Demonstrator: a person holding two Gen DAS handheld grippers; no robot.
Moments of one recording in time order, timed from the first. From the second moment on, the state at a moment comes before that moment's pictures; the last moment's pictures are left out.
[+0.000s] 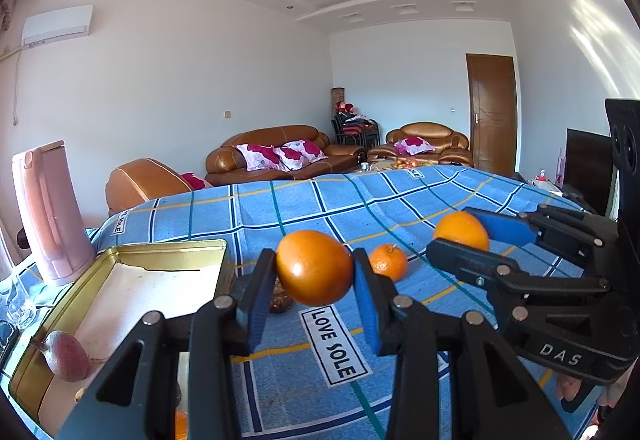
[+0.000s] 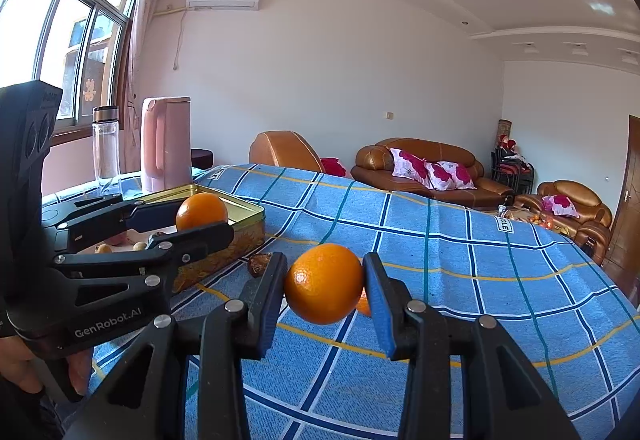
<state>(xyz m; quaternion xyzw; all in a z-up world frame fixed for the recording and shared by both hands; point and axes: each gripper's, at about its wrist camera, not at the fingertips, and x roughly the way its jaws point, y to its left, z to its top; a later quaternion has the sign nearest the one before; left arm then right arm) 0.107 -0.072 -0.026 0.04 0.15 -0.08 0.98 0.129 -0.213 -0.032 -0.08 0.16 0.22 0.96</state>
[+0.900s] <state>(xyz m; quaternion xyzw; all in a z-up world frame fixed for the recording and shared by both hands) 0.095 -0.019 -0.028 0.02 0.16 -0.05 0.99 0.128 -0.155 -0.036 -0.11 0.17 0.26 0.94</state>
